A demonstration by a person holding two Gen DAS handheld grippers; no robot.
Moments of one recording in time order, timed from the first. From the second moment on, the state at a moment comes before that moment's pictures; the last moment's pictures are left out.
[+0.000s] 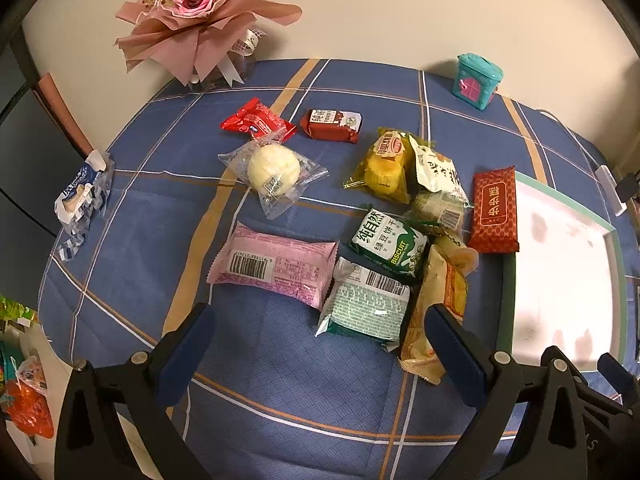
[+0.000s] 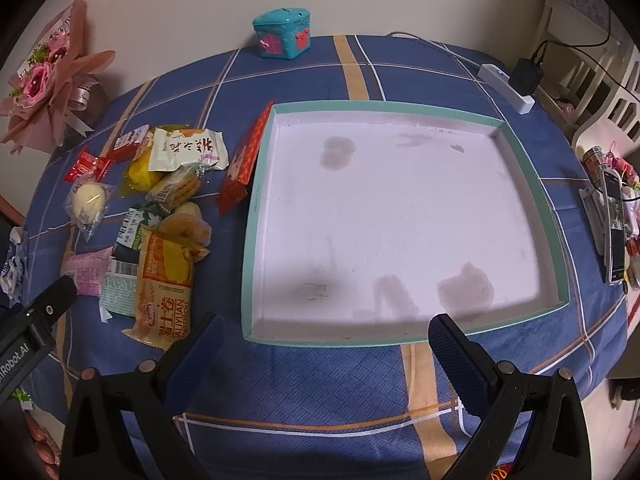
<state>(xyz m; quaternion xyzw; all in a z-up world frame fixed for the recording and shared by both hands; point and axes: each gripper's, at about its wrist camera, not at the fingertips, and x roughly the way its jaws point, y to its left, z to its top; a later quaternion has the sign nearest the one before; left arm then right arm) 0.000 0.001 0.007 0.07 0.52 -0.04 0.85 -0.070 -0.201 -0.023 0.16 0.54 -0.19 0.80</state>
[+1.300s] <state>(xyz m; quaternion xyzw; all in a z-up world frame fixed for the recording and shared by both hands) 0.004 0.004 0.004 0.06 0.53 -0.04 0.84 -0.067 -0.200 -0.022 0.16 0.53 -0.19 0.81</state>
